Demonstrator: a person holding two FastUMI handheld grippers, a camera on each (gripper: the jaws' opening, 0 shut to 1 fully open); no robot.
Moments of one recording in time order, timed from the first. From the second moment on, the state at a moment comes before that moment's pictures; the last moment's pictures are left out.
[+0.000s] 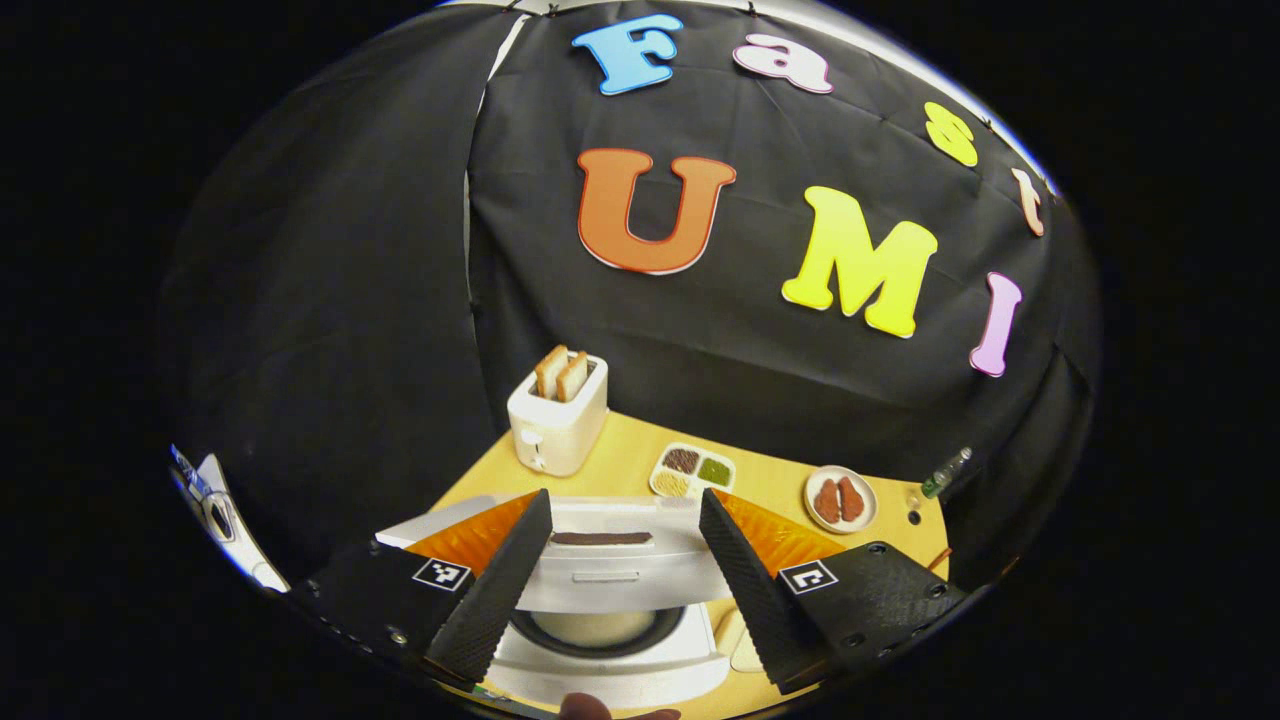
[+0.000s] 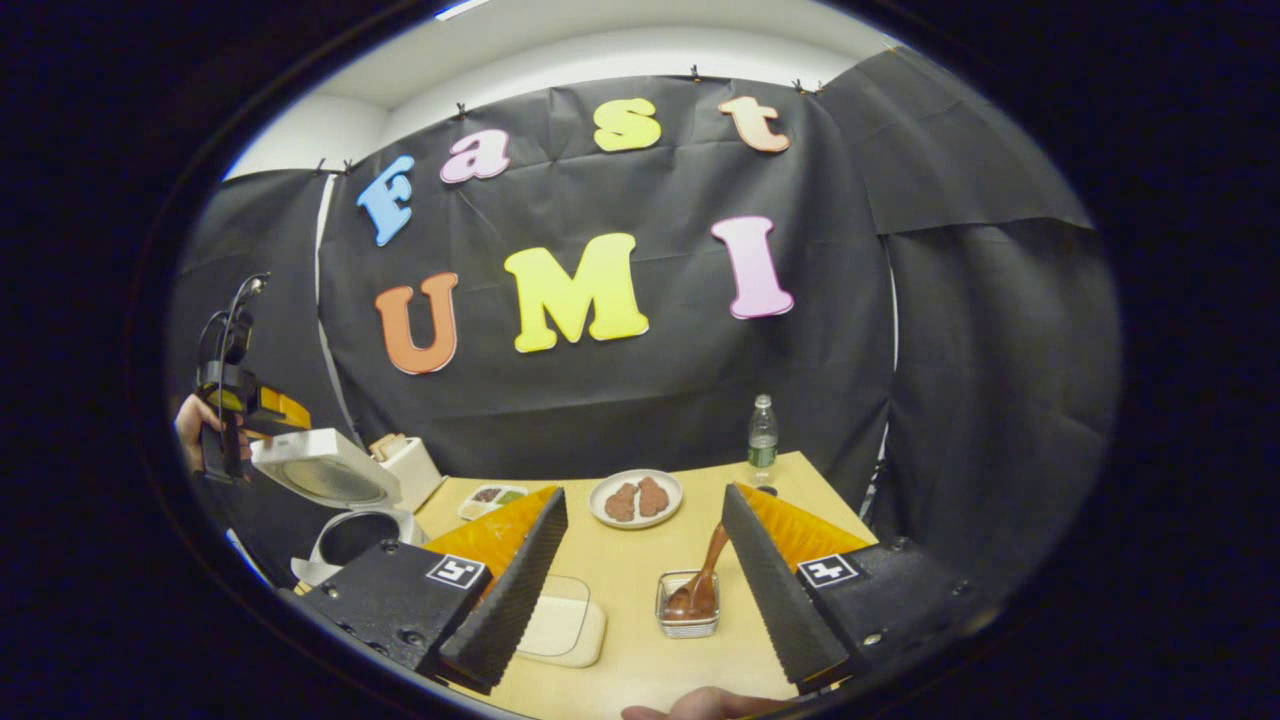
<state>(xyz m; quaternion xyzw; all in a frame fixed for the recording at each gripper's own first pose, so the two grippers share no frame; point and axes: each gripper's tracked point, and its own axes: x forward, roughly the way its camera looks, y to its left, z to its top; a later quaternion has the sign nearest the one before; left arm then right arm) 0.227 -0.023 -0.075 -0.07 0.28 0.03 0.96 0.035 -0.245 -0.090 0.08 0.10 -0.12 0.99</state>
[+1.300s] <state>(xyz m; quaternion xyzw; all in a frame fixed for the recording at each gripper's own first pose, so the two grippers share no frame) 0.138 -0.036 -0.235 -0.06 0.46 0.07 0.88 0.073 -0.212 -0.140 0.11 0.16 -0.04 0.98</state>
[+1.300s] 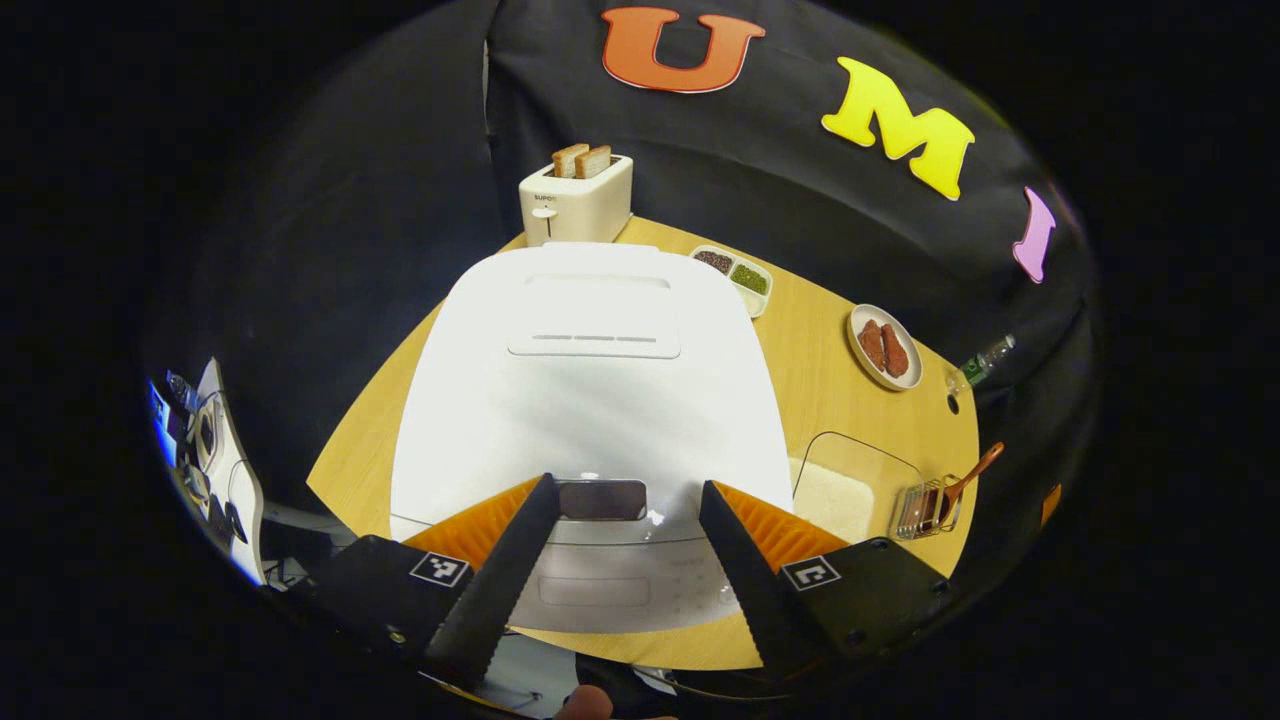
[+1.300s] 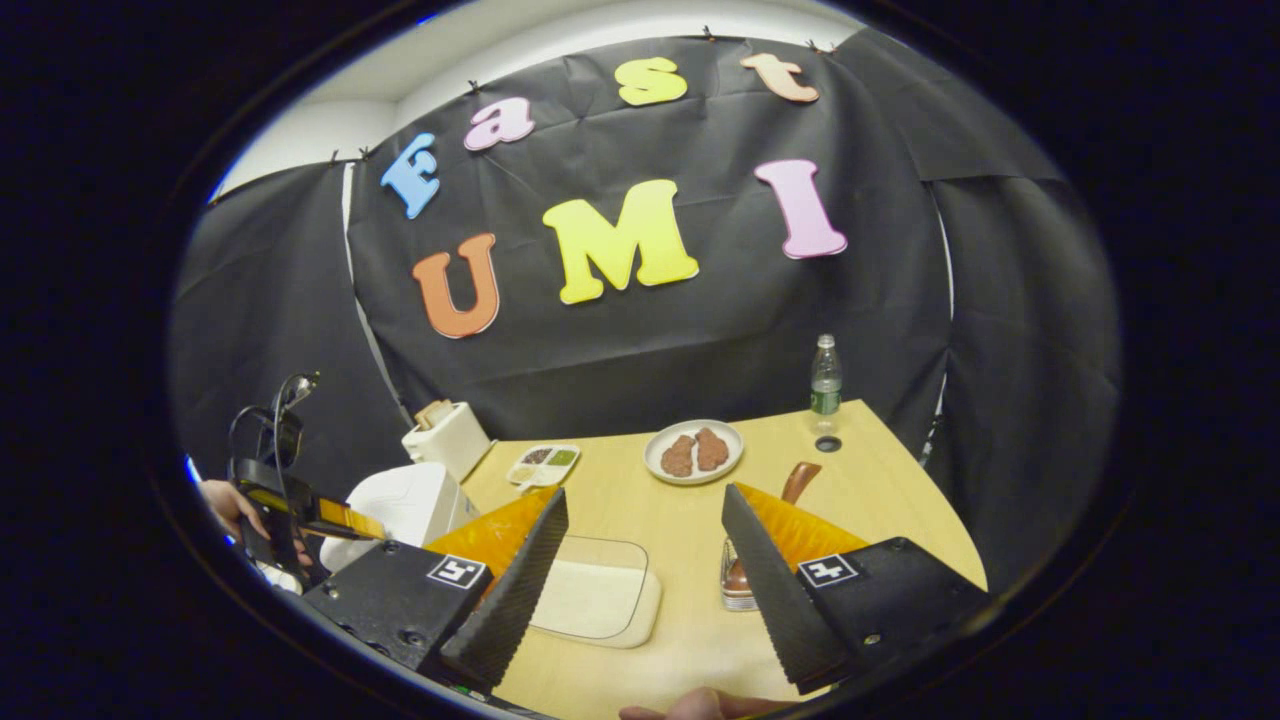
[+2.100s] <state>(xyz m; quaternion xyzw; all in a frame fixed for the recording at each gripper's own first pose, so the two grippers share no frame) 0.151 -0.035 -0.215 -0.05 0.33 0.11 0.94 0.122 -0.195 -0.142 0.11 0.17 0.03 0.98</state>
